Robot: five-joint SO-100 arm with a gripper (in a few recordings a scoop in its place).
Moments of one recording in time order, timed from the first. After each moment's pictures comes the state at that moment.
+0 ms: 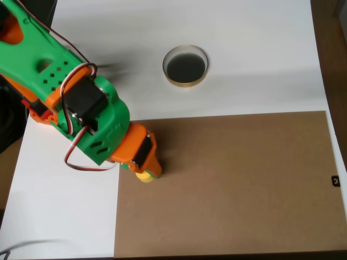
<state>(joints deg) -5.1 106.6 117.9 67.1 -18.5</state>
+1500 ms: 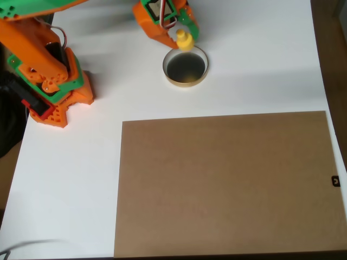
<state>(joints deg) -65.3 102.7 108.2 70.3 -3.4</state>
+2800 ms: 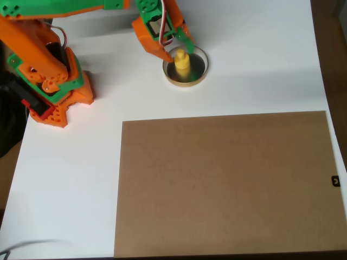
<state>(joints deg) -65.0 102.0 118.6 63.8 -3.8</state>
